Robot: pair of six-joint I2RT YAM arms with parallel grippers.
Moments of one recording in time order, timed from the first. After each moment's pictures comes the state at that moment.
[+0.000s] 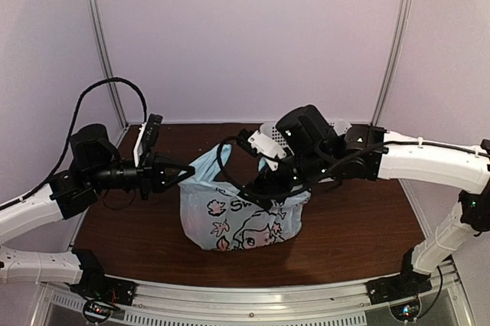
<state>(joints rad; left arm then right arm) -0.72 0.88 0.68 0.10 0.67 -0.26 1.09 1.52 1.39 -0.56 0.02 0.09</state>
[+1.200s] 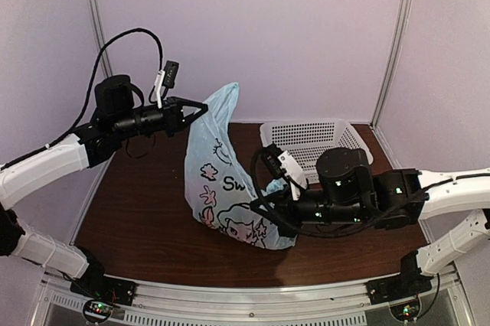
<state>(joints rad) -0.59 1.26 1.05 0.13 0.54 -0.24 1.34 1.24 1.02 -0.21 0.15 0.45</state>
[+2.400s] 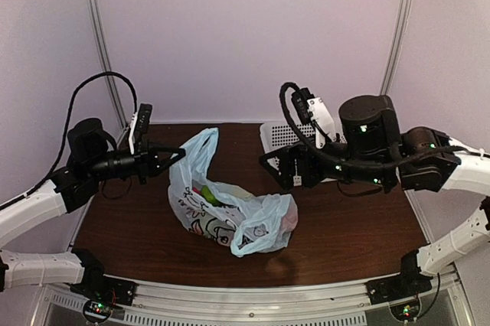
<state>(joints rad) -0.55 0.92 0.67 0.17 0.67 -0.24 1.29 1.21 1.31 -0.51 0.41 0.46</state>
